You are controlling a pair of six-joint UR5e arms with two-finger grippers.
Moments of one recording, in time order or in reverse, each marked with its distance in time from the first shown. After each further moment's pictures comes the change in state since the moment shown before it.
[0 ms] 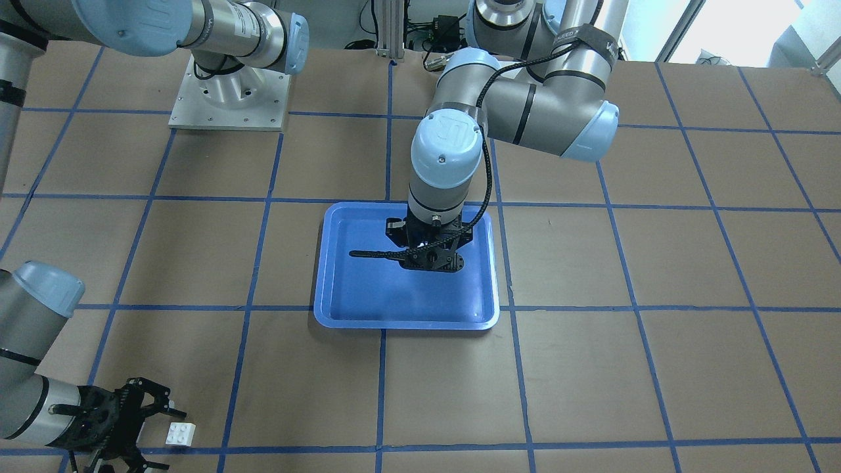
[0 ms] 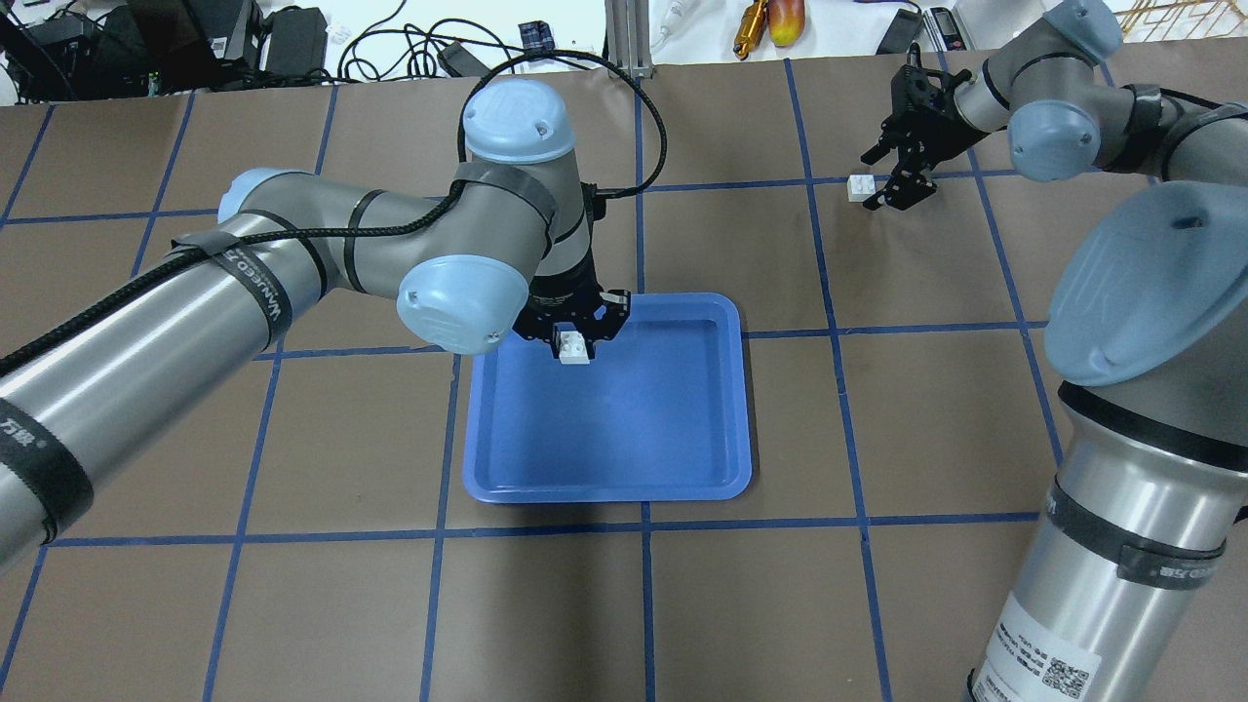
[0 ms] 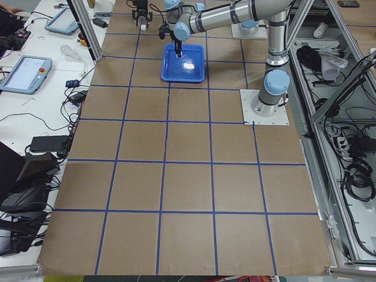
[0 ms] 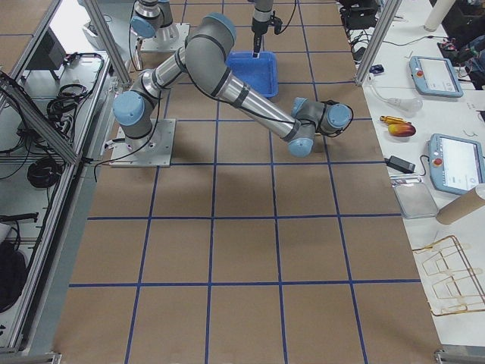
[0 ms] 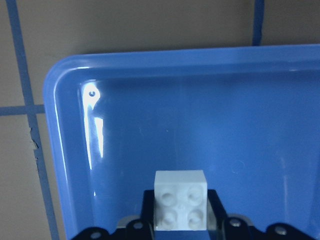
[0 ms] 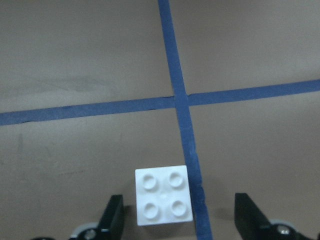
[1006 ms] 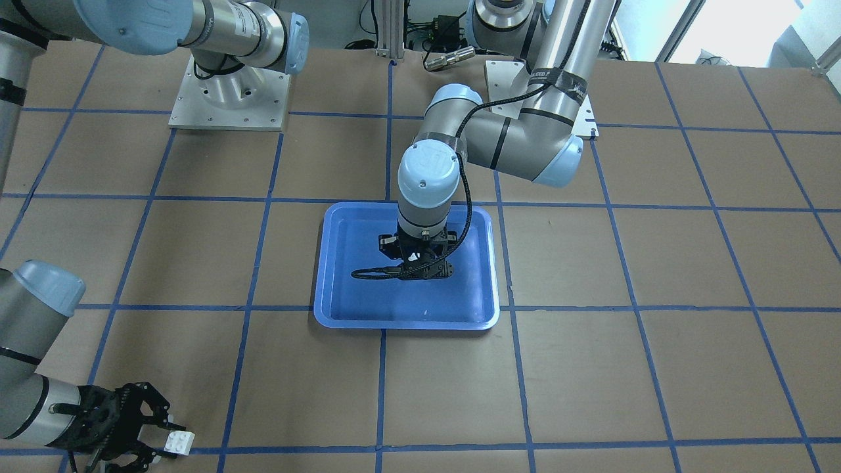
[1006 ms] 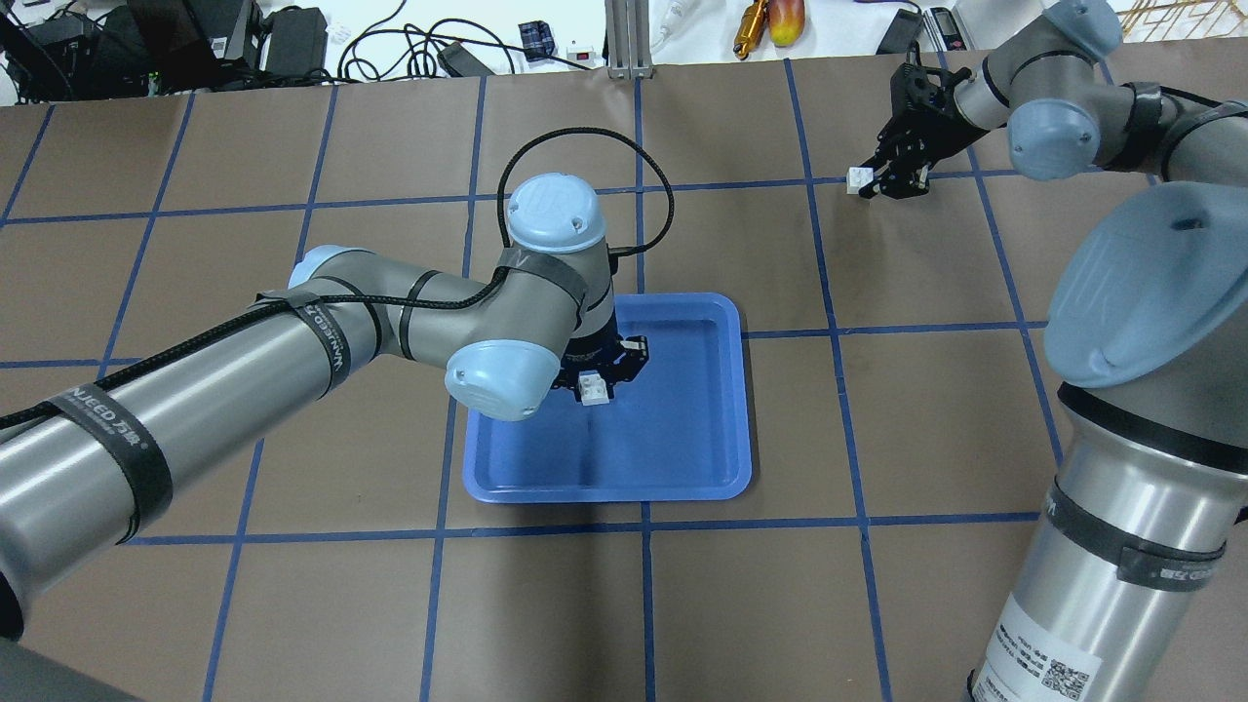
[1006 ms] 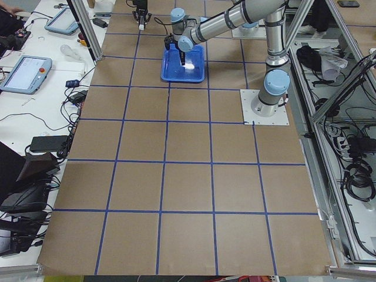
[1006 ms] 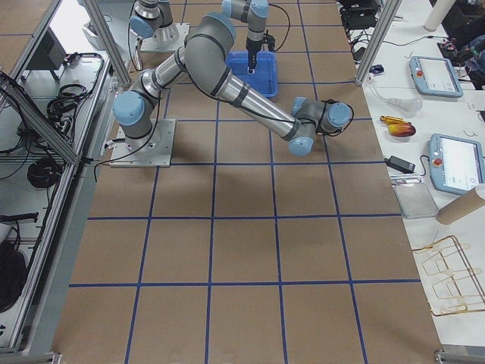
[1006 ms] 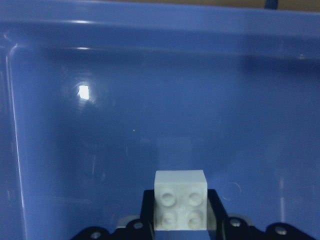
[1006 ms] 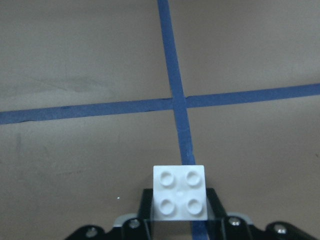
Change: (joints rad) left arm -0.028 -0.070 -0.112 0.179 0.001 -0.154; right arm 0.004 -0.007 0.001 -0.008 -0.003 -0.008
